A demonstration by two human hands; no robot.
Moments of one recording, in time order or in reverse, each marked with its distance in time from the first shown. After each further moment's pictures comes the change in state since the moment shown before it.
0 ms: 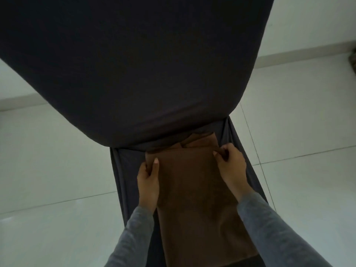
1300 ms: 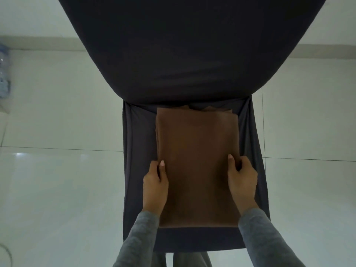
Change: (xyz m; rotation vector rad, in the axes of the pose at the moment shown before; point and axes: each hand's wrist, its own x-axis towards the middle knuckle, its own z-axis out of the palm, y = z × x) left_hand -0.080 -0.062 -0.016 0.315 0.099 0.064; right_hand -0.059 0.055 0.004 0.048 0.009 0.058
